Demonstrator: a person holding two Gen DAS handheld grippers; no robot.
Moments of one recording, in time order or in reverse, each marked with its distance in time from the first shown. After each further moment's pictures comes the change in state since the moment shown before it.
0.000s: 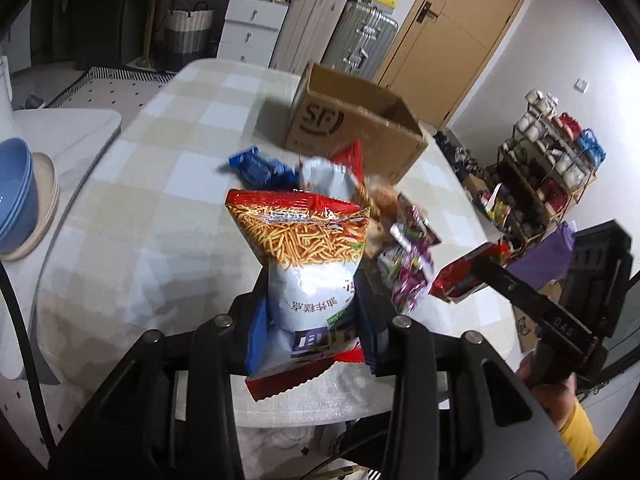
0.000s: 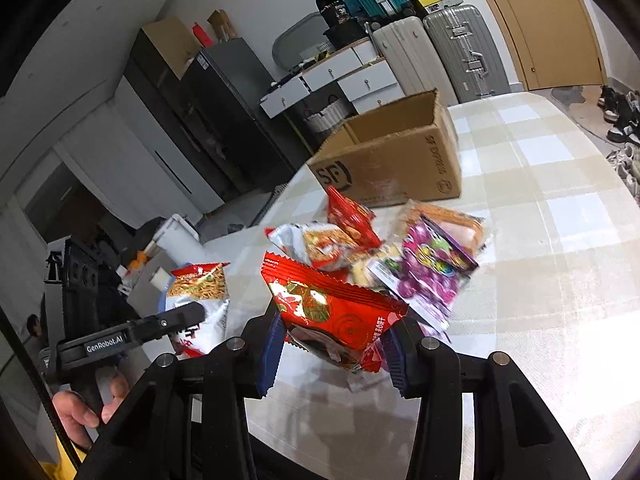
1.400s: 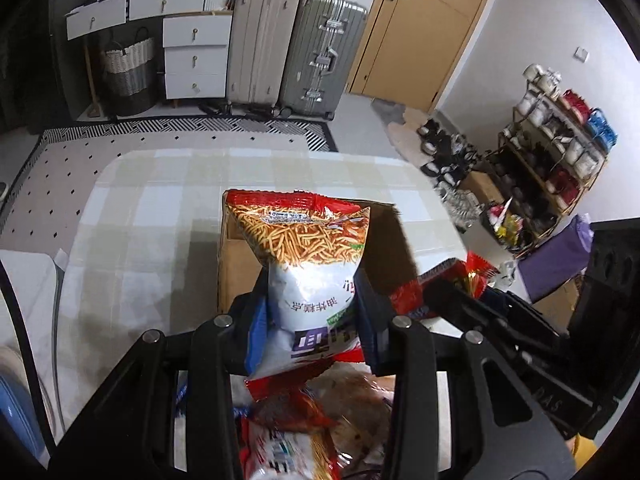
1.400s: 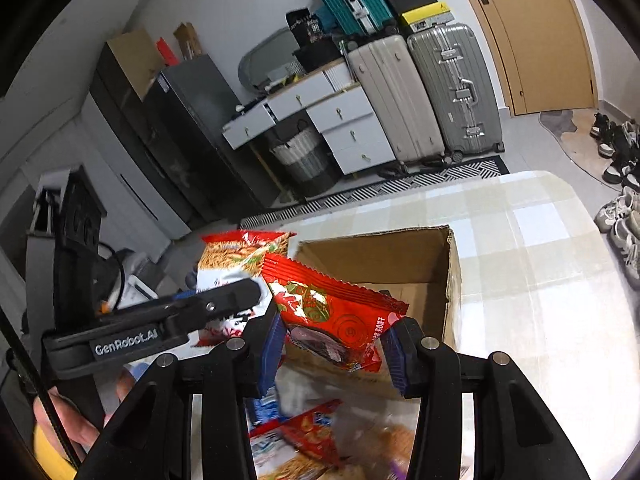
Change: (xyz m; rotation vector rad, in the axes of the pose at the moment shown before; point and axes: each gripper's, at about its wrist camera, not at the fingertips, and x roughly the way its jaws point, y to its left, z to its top) left arm 0.161 -0.122 0.298 0.179 0.072 0.041; right arm 0.114 -0.034 0.229 0.010 -0.027 -0.133
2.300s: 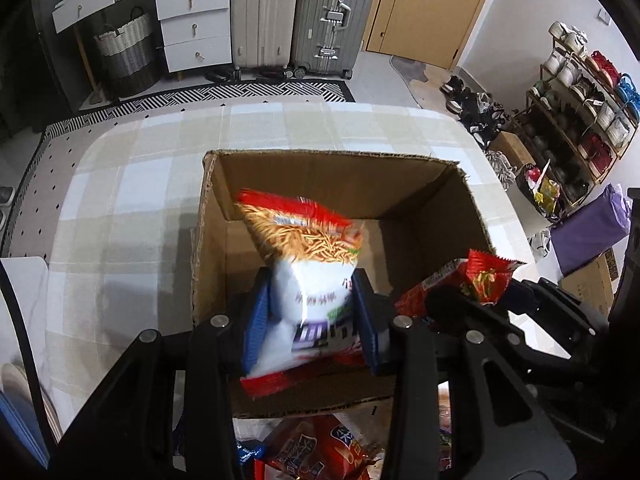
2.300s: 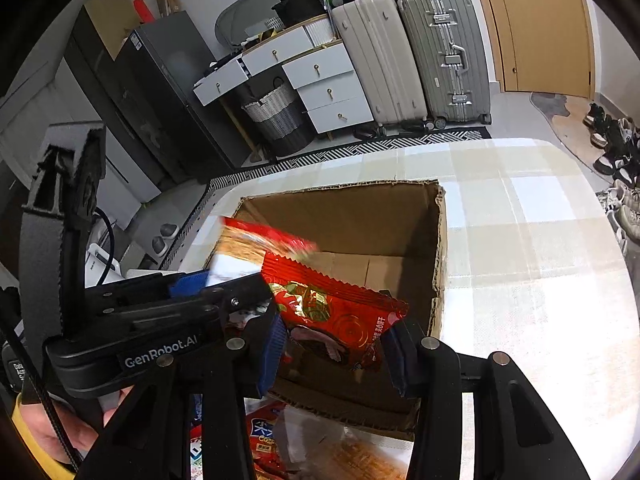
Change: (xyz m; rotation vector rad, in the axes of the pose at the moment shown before) left arm 0.135 0.013 -0.017 0.051 0.123 0.088; right arm 0.074 -0.029 -0.008 -0.023 0.145 -0.093
